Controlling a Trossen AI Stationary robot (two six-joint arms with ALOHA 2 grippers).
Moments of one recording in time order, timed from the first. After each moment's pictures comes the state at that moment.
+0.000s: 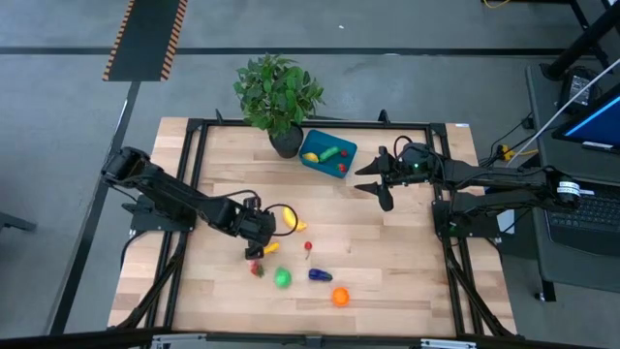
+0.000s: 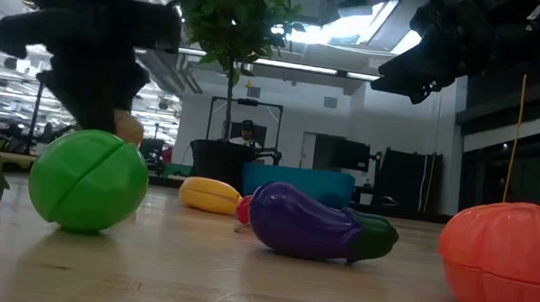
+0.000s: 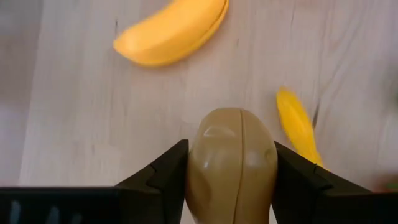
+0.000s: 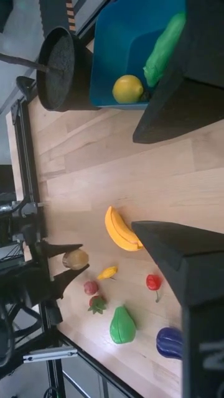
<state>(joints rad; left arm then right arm) -0.32 1.48 0.82 -0.56 -0.28 -0.41 -0.29 0.99 0.54 0.08 -0.25 0.02</state>
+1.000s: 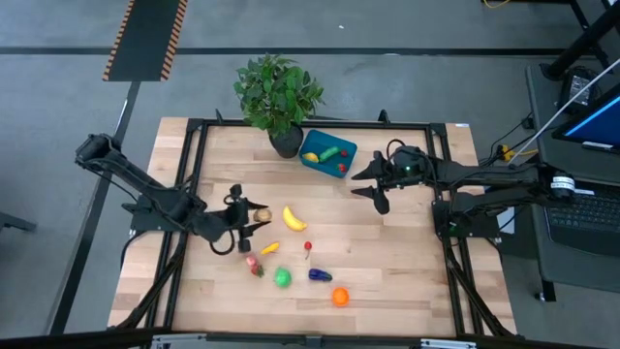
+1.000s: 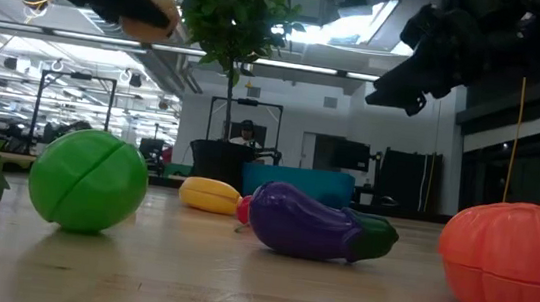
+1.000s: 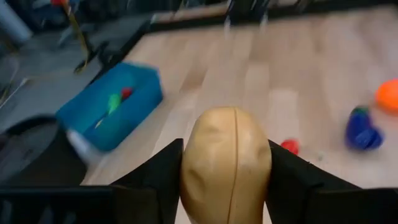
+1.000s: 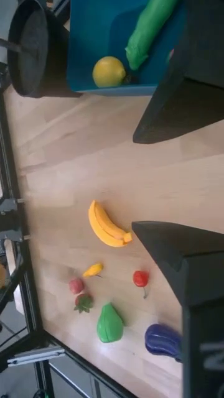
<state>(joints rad) -0.51 1.03 0.56 -0.06 -0.77 -0.20 -0.26 1.07 0.54 0.09 -0.25 0.04</state>
